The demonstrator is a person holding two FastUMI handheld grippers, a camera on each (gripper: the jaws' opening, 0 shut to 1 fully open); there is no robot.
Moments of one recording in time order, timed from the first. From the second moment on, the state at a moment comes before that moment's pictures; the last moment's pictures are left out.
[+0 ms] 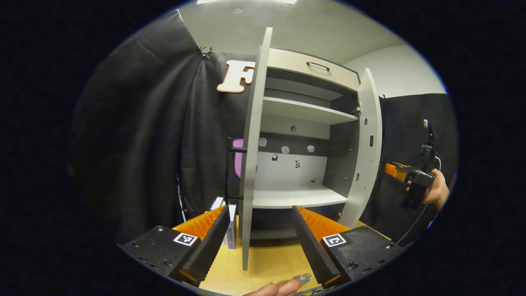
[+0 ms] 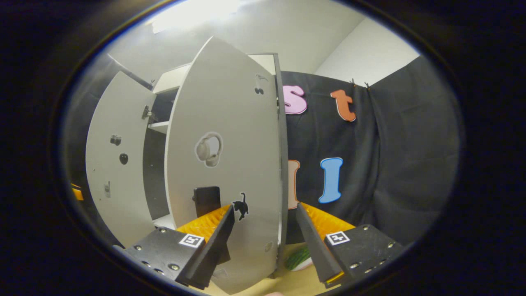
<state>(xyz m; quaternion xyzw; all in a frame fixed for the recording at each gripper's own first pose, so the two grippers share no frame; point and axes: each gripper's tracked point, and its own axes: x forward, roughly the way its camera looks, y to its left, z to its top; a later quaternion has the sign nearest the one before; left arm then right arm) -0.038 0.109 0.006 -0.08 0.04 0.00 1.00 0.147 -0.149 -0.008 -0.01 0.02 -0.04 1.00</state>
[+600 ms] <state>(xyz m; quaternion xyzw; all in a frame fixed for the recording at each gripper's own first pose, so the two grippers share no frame) -0.059 0.180 -0.003 -0.09 0.04 0.07 0.99 0.149 -0.116 -0.022 -0.01 0.04 -0.01 1.00</state>
